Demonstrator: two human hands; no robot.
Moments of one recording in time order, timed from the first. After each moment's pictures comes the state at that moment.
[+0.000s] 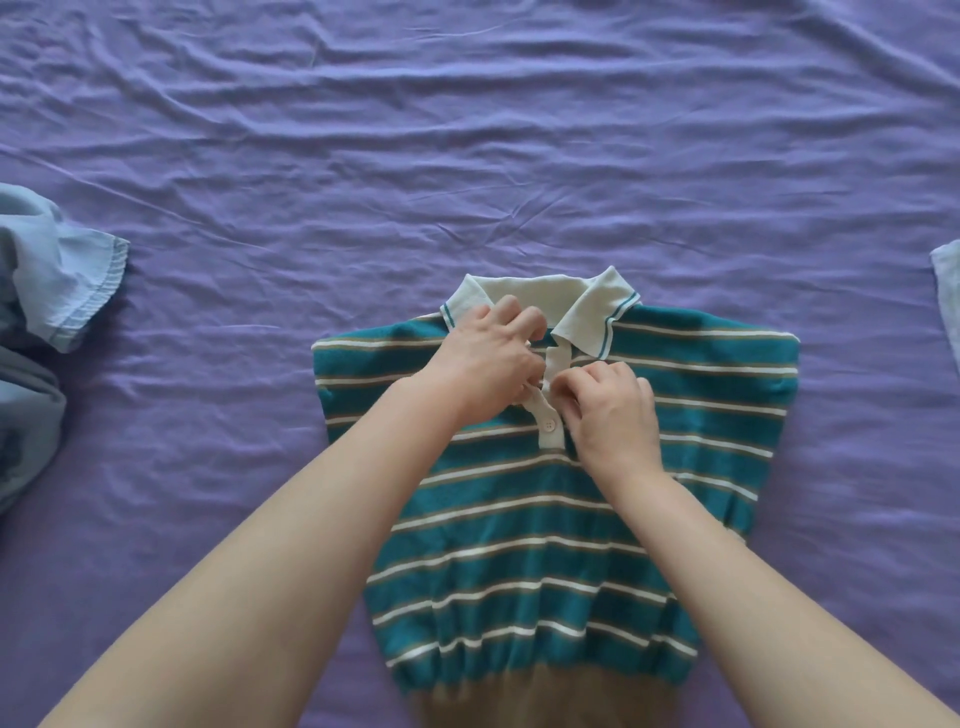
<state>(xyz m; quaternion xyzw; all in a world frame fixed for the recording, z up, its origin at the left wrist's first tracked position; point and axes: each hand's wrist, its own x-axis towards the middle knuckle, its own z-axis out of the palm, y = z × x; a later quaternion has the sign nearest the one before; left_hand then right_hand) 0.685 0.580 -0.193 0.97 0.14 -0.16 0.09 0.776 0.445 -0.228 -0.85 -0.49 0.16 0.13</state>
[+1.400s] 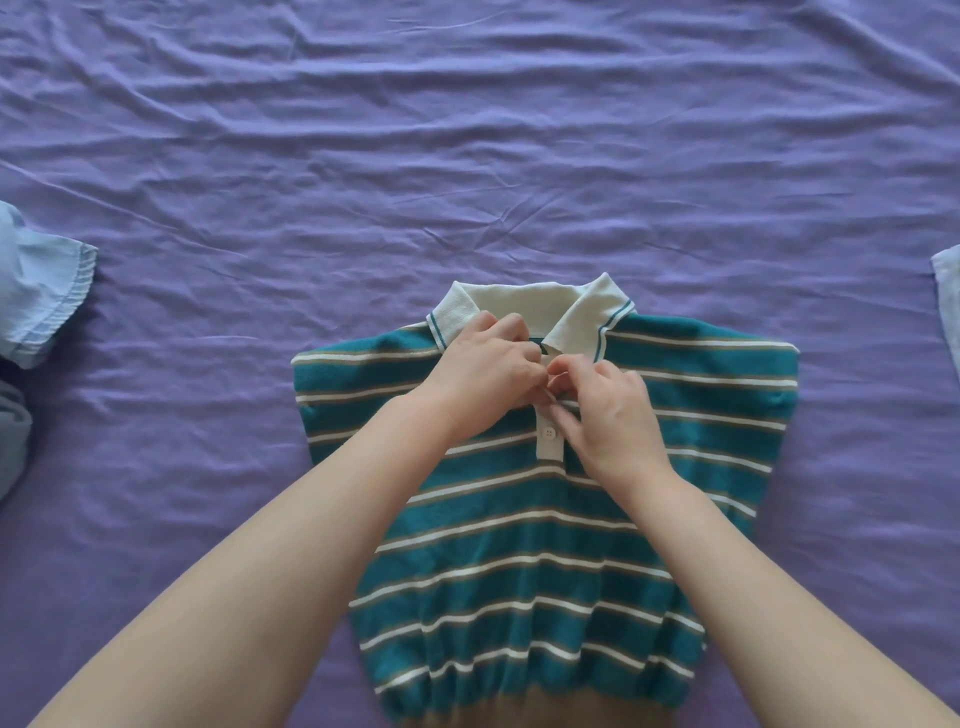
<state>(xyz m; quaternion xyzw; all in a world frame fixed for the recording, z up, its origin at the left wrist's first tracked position) 0.693 0.583 -0.222 0.98 0.10 -0.11 0.09 0.791 0.452 -0.229 -0.81 -0.51 0.20 0.22</state>
